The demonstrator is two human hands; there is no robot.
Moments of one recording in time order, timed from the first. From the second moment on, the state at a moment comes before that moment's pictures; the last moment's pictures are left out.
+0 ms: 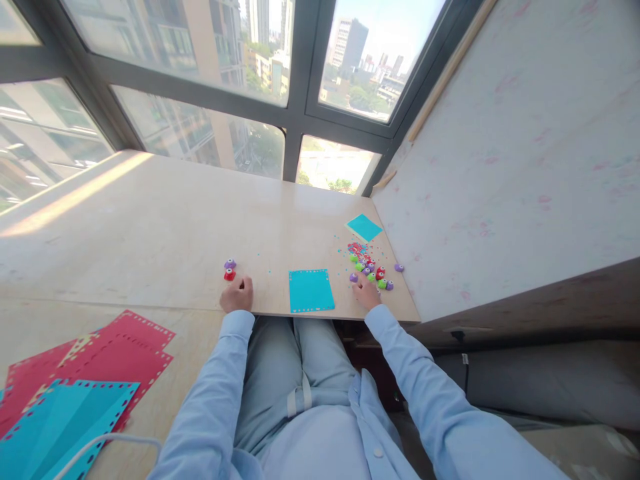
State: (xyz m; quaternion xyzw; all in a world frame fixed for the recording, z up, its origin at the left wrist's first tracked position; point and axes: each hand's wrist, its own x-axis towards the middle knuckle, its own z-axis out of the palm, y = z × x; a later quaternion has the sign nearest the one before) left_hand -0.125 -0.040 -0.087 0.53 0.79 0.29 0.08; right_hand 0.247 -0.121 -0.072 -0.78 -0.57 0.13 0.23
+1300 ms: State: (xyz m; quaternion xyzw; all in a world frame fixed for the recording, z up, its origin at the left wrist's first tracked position) left_hand 0.036 -0.038 -0.081 0.82 0.48 0.25 0.18; right_hand 0.215 -0.095 -0.075 -0.71 -0.63 0.18 0.25
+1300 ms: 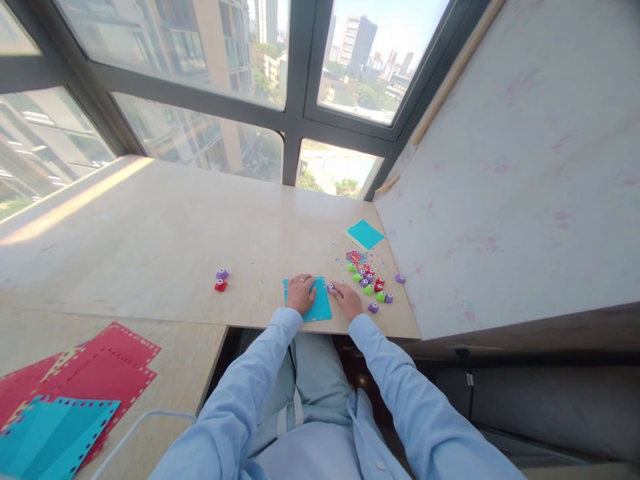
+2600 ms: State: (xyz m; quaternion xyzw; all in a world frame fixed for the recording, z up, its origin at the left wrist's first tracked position) left_hand 0.033 -0.038 -0.087 0.79 0.50 0.28 0.21; right_hand 0.211 -0.098 -0.084 -0.70 -0.62 0.19 0.29
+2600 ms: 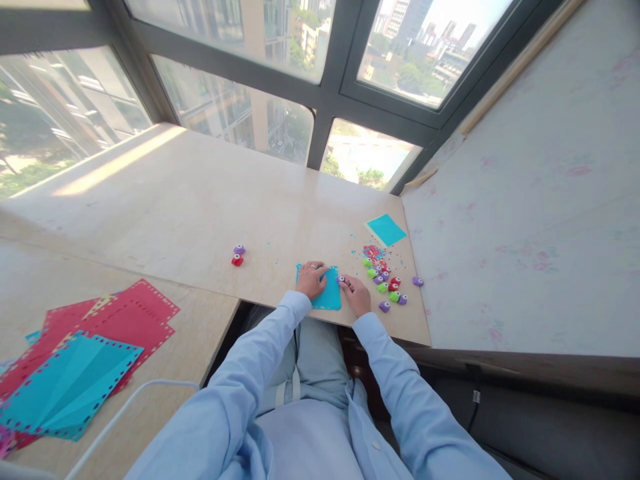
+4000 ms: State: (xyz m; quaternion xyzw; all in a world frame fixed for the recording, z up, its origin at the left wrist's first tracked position) left_hand 0.033 -0.037 -0.091 0.79 0.49 0.30 0.20; right_hand 0.207 -0.097 -0.082 -0.68 -0.61 0.22 0.34
